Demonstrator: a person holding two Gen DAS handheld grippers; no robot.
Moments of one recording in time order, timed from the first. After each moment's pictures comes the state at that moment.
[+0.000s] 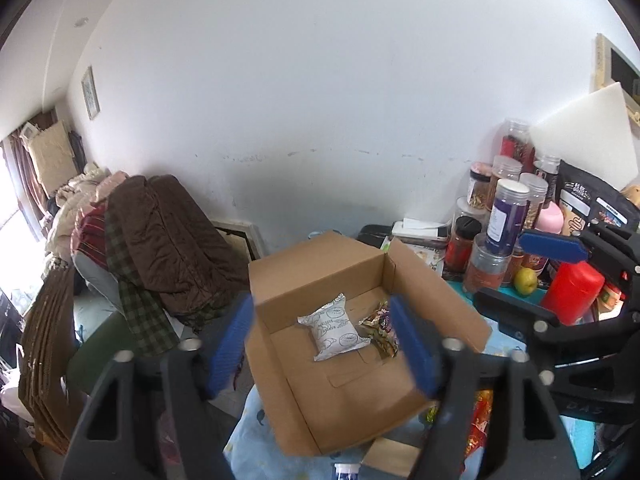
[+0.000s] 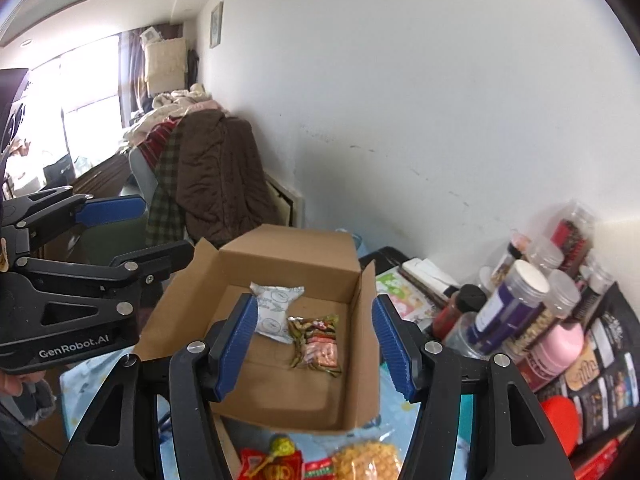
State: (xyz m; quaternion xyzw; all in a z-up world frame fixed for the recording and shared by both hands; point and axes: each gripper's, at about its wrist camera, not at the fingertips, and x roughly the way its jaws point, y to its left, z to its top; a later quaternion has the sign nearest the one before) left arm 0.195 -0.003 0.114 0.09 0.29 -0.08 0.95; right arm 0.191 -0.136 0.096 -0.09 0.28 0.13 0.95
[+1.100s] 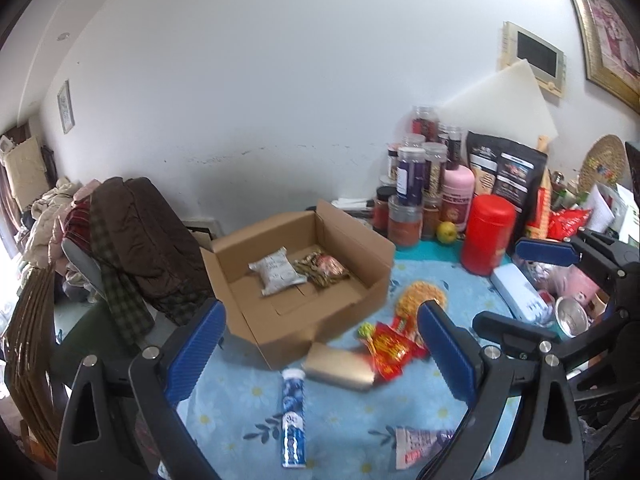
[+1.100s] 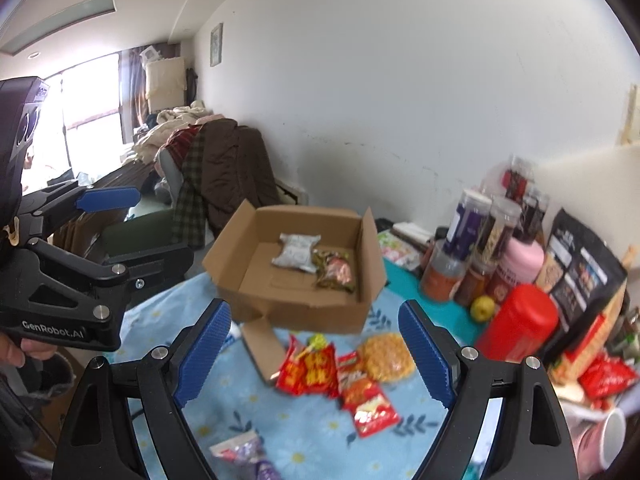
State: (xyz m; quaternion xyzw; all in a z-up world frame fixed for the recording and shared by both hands) left arm 0.028 -0.002 0.090 0.10 0.27 -0.17 0.94; right arm 0.005 -0.150 0.065 -0.06 0.27 0.12 0.95
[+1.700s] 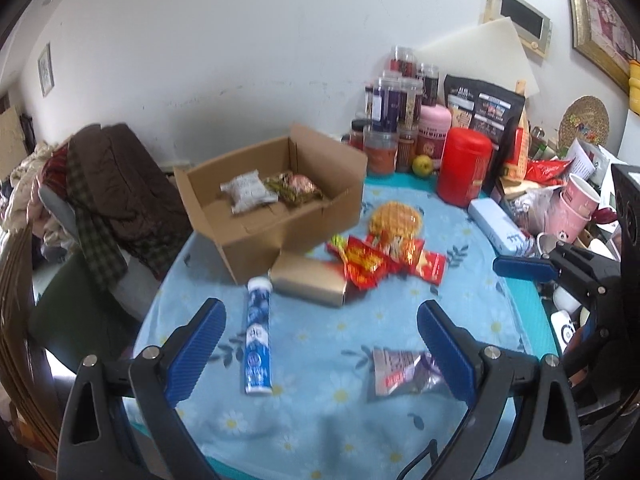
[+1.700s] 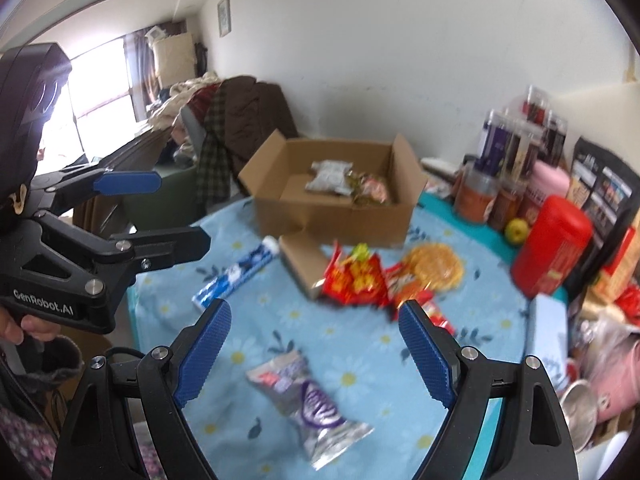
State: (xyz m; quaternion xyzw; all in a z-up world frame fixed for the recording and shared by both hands) left arm -0.011 0.010 0.017 0.09 0.36 -0.19 0.91; right arm -0.044 -0.135 -0.017 -0.04 0.34 0.15 0.93
